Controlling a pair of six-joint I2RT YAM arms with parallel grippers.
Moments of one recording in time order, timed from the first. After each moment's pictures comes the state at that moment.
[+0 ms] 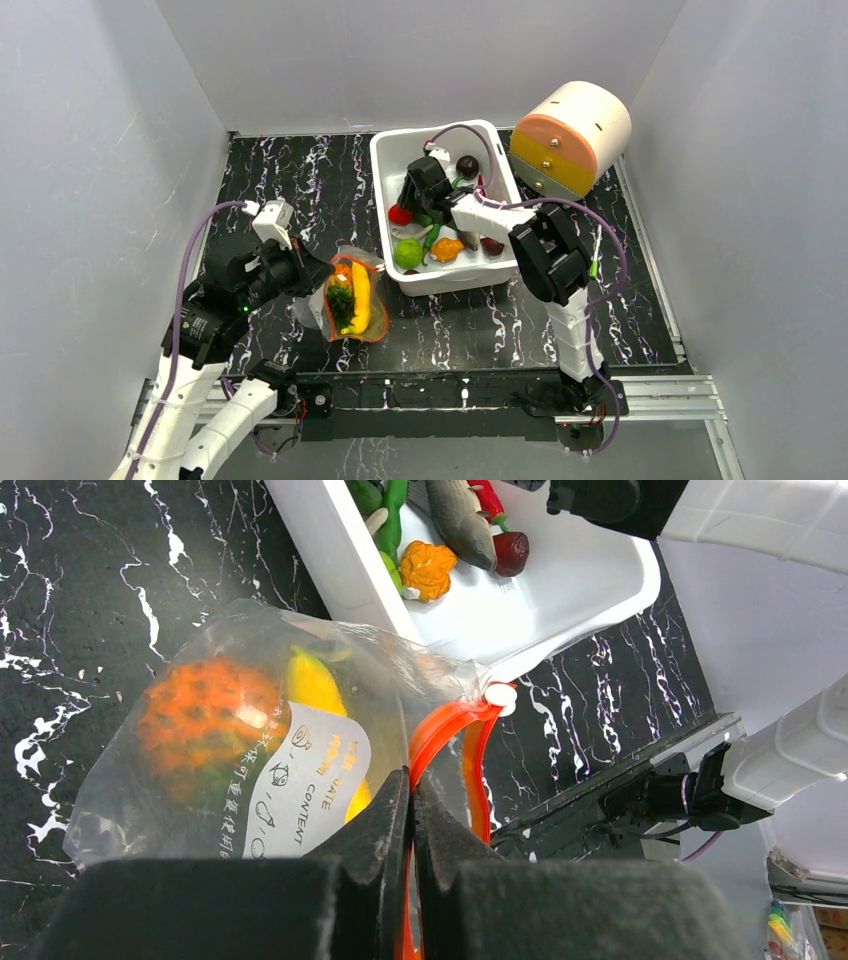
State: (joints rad) left arm -0.37 0.63 0.96 -0.83 0.25 -0.43; right arm 0.65 2.15 1.59 -0.06 0.19 0.69
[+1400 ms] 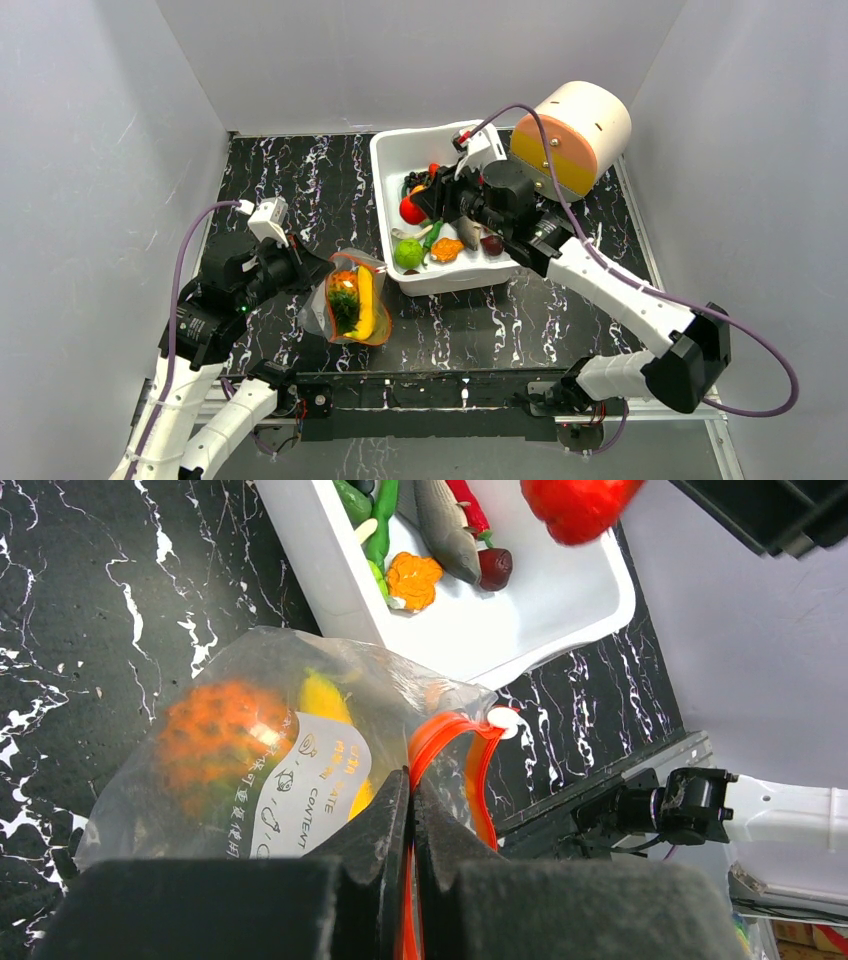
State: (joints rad) left arm -0.37 0.63 0.99 -0.83 0.24 -0.49; right arm 0.71 1.31 1.18 -0.05 -0.08 0.29
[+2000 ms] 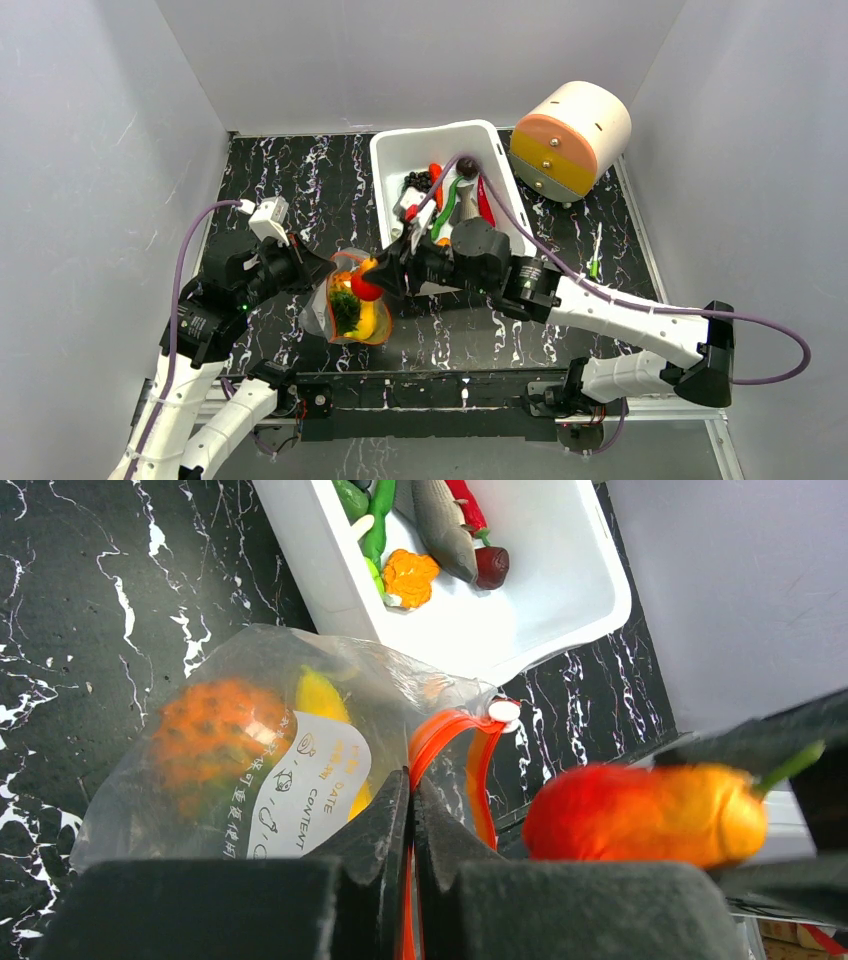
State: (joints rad) left arm -0.37 0.64 0.99 -0.83 0.25 -0.51; right arm 1.12 1.23 1.17 -0.06 -0.07 0.23
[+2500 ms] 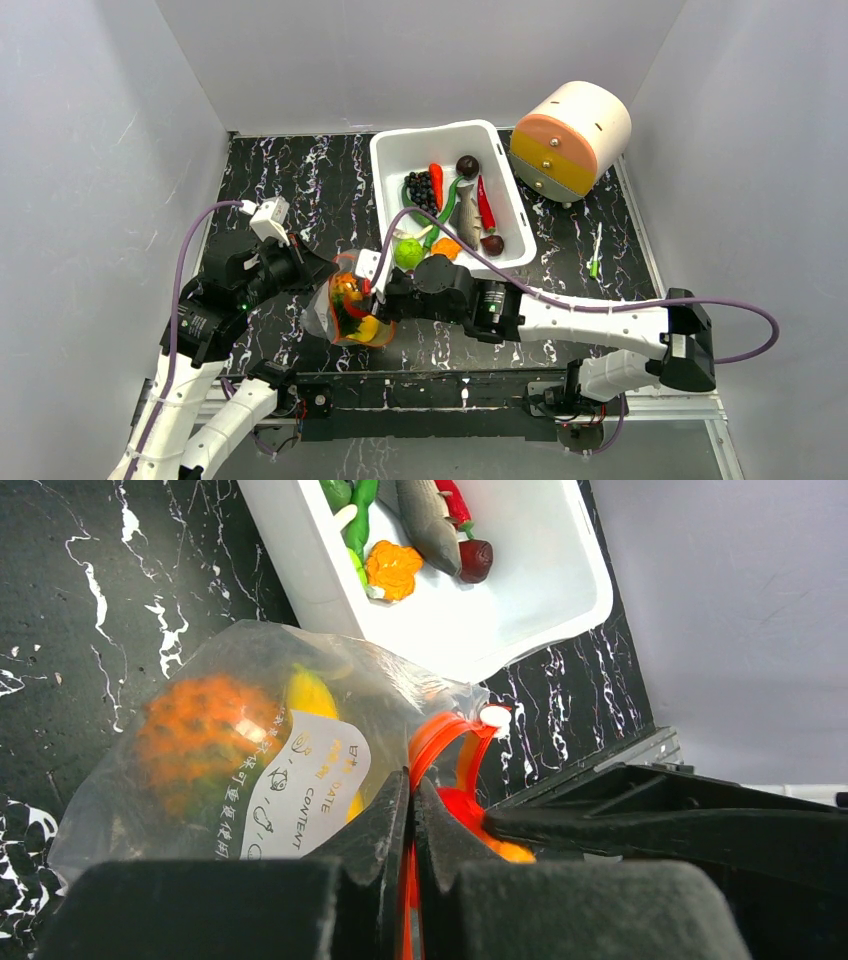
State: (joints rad) left arm -0.37 0.65 0.99 -0.83 0.27 -0.54; right arm 1.30 1.33 1.09 0.04 0.01 -0.18
